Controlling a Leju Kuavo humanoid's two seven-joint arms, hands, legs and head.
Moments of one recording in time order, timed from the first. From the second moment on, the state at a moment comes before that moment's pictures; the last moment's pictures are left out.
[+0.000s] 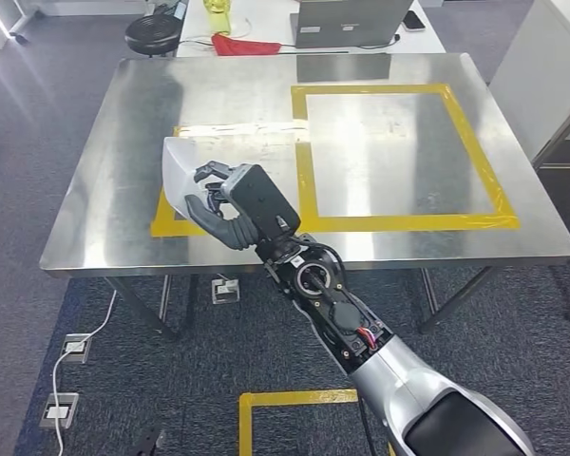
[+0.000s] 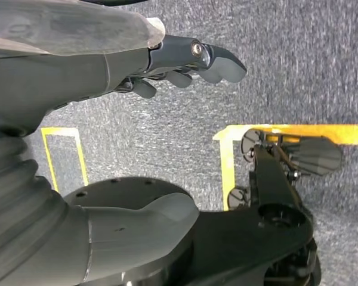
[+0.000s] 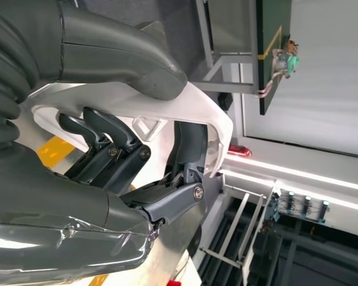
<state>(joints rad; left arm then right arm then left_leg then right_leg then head) -0.10 0.09 -0.92 -0.19 0.85 0.18 0.01 -0.72 0.35 0.78 -0.73 -0.15 -0.07 -0.66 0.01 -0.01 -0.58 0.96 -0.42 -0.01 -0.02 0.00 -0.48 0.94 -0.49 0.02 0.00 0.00</state>
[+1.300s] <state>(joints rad) -0.10 0.09 -0.92 -0.19 0.87 0.18 0.00 -0.77 0.35 0.83 -0.68 0.03 -0.31 -0.46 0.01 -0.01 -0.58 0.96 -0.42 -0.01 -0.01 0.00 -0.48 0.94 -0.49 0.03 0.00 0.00</state>
